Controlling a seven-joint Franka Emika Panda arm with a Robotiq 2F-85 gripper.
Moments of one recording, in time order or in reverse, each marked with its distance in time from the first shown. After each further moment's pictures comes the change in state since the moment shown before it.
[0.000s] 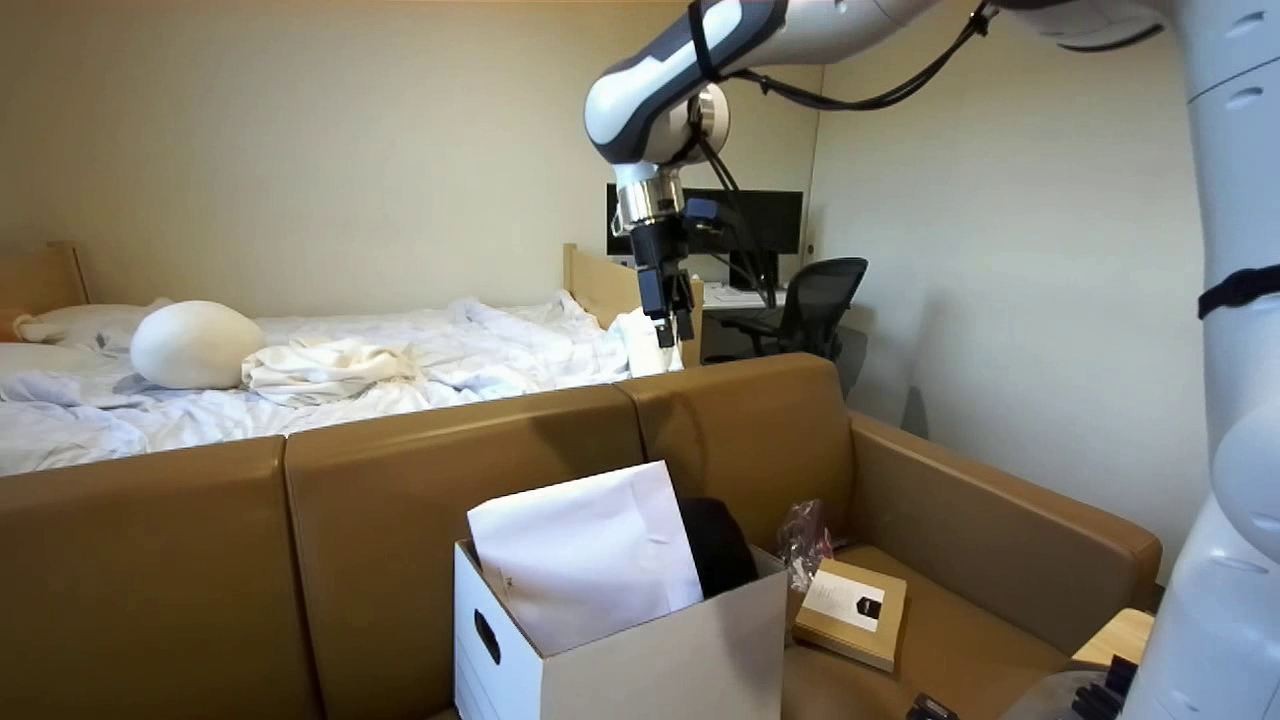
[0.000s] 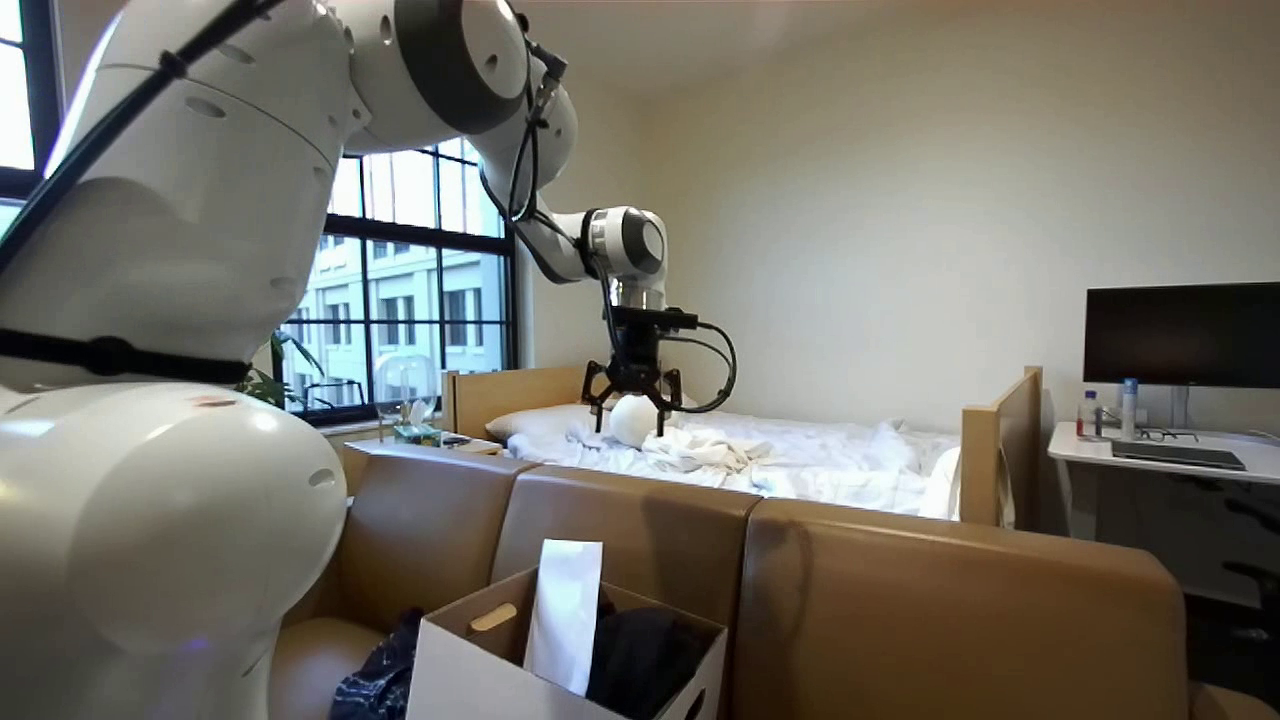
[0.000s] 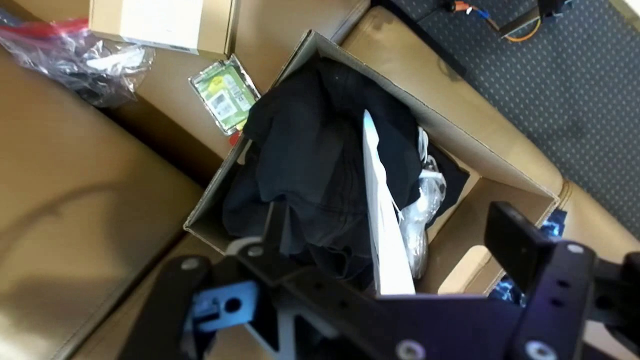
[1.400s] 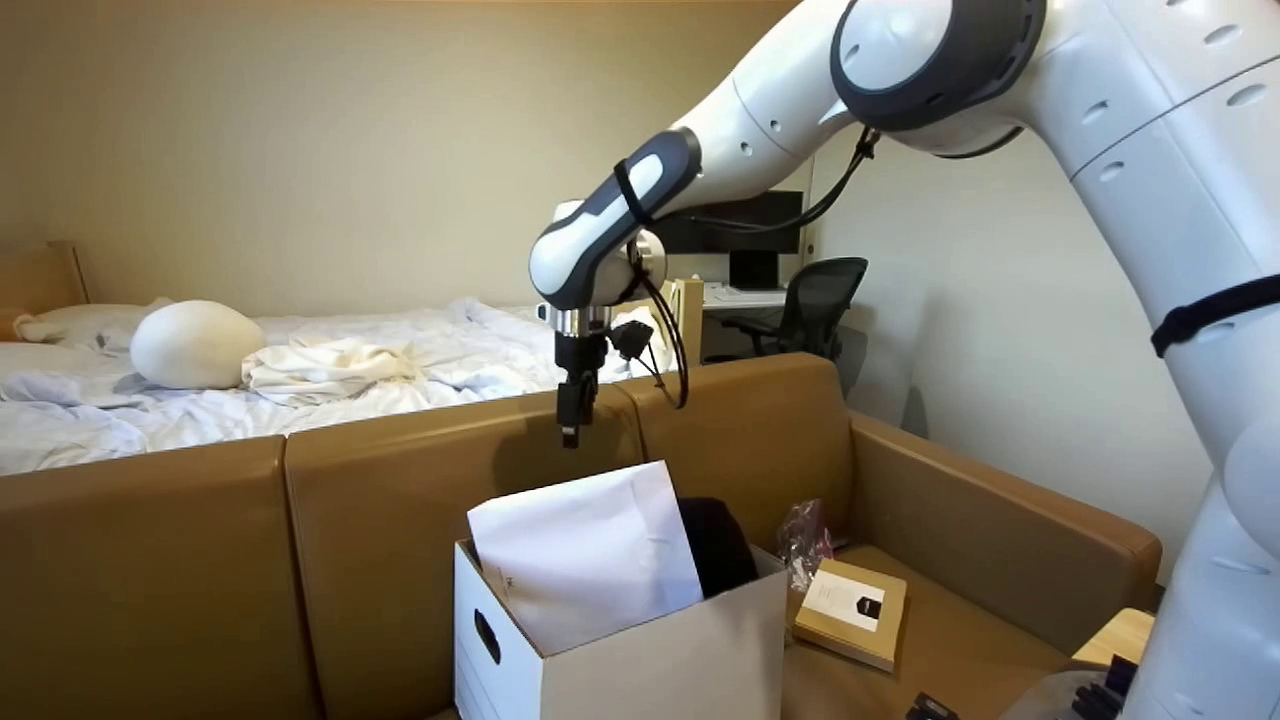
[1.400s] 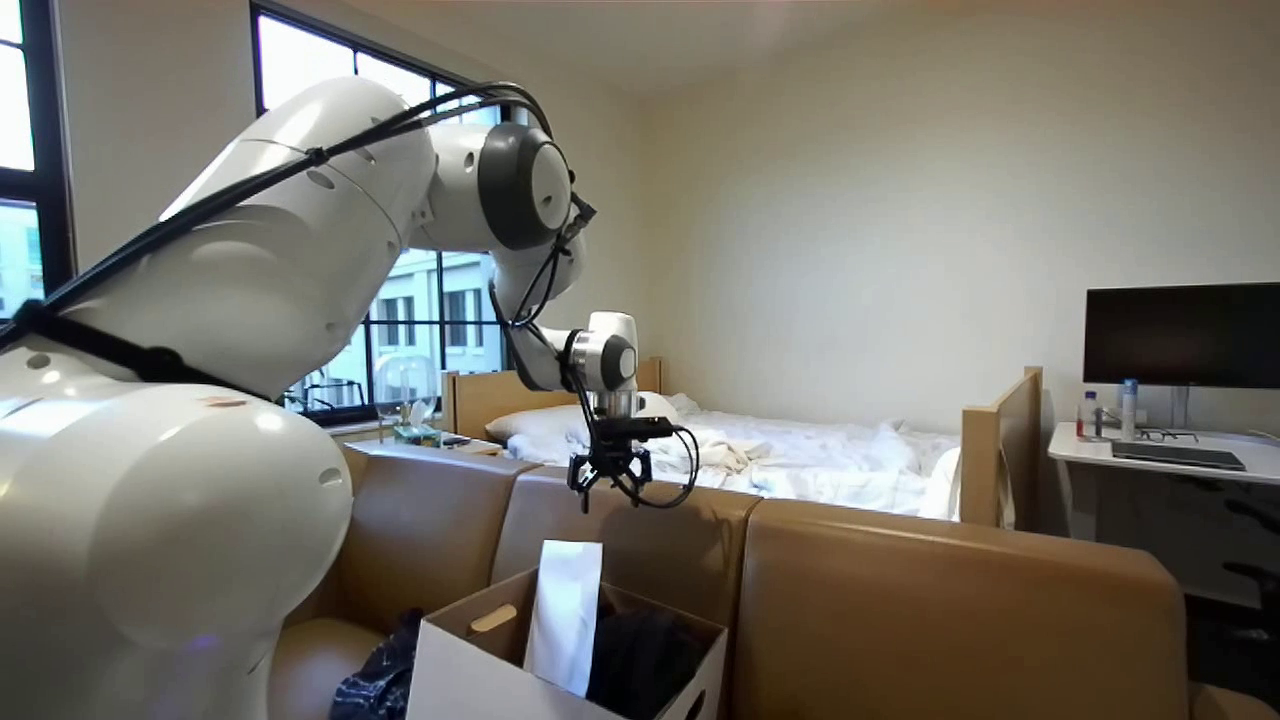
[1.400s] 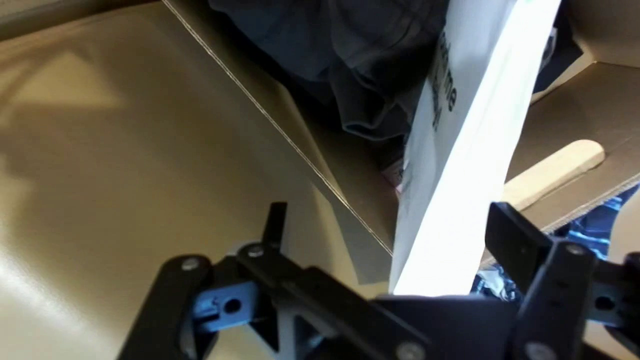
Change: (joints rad) arm 0.039 0.307 0.087 0.015 0.005 0.592 -0.099
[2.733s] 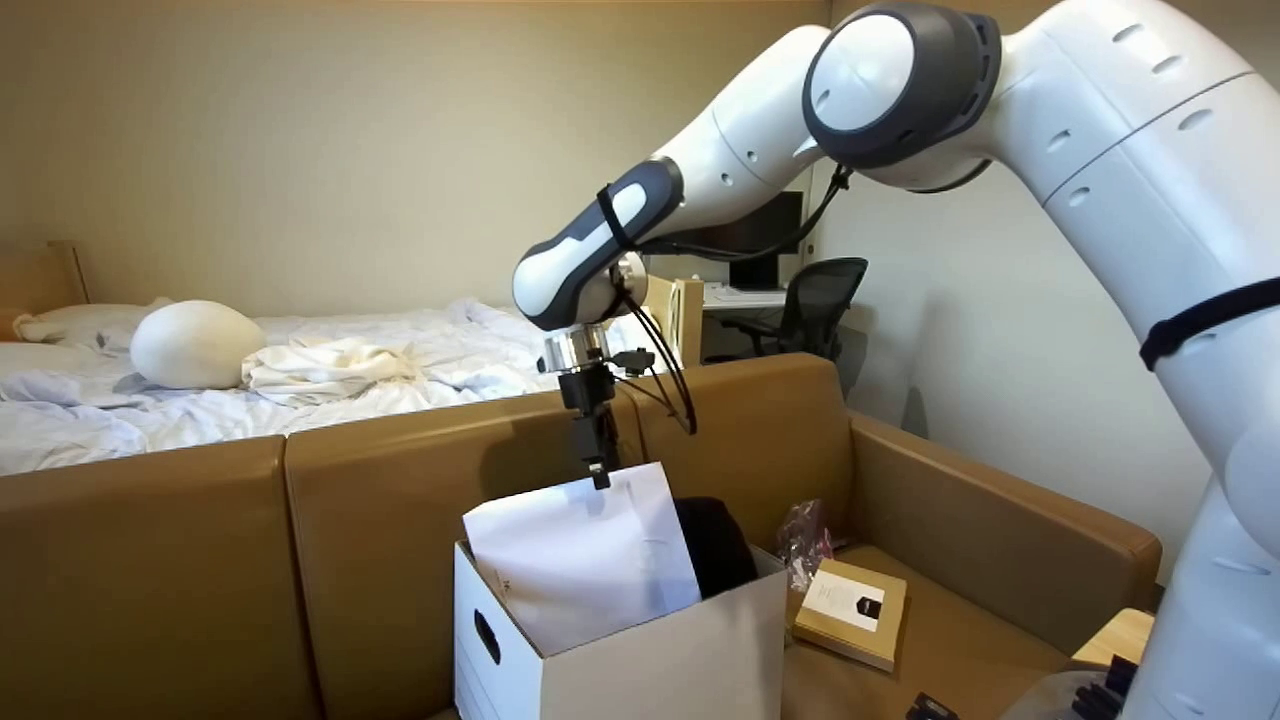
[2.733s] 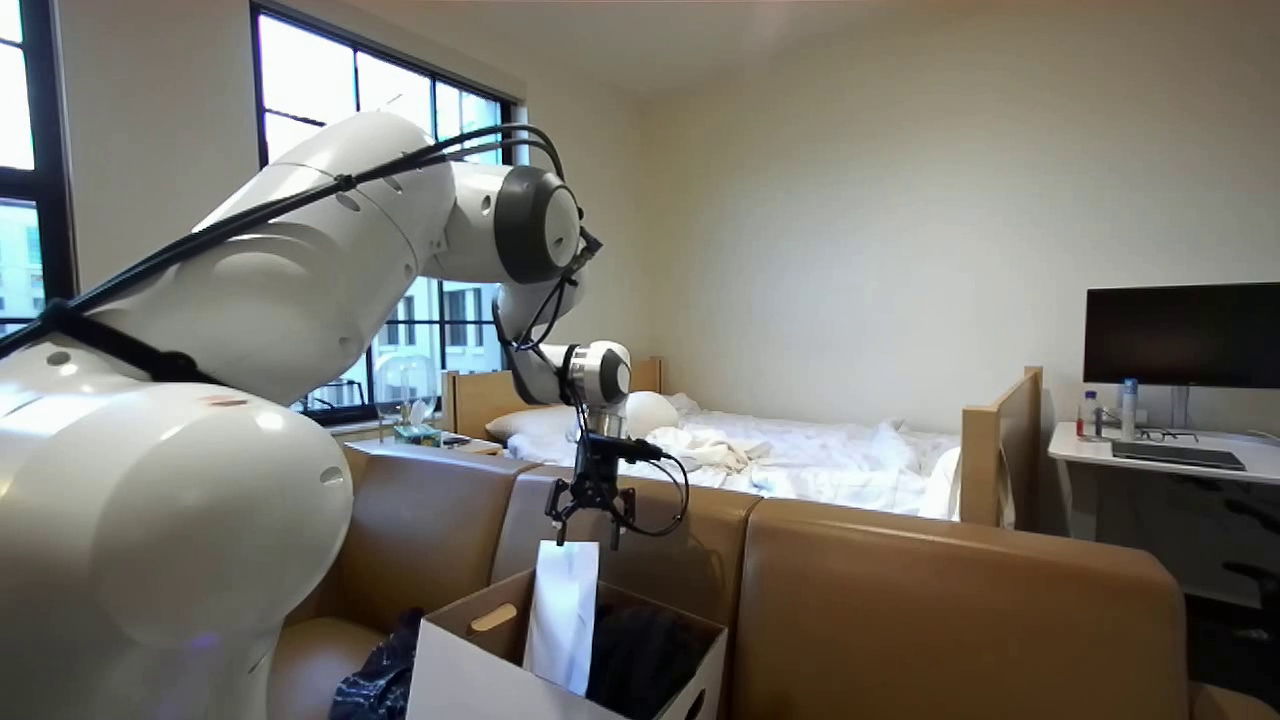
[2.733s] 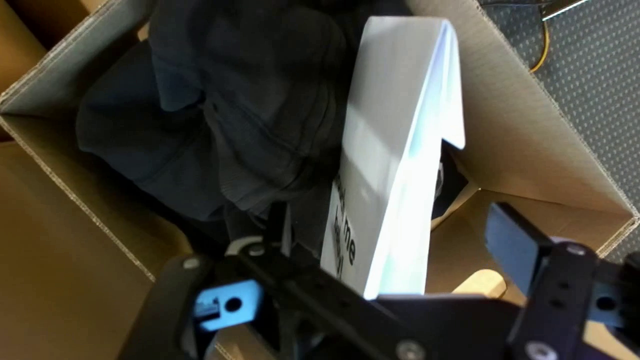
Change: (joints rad) arm 0.002 0.099 0.038 0.105 -0.058 -0.392 0.014
